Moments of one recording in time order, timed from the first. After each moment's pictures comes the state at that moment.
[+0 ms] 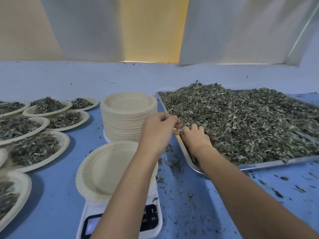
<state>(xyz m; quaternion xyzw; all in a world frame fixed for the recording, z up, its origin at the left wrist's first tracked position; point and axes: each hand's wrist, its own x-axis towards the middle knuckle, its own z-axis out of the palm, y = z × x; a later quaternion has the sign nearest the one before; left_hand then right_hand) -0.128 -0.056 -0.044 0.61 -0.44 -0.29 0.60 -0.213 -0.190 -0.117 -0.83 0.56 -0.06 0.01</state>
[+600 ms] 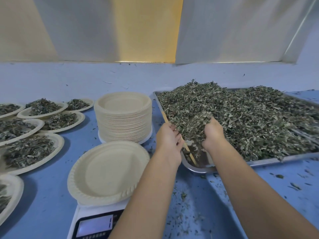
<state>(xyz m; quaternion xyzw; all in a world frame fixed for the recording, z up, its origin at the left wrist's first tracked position) -0.165 -0.094 -0.062 0.47 -0.11 -0.55 0.68 -0.243 -0.196 -0.088 -0.39 0.54 -0.52 0.54</state>
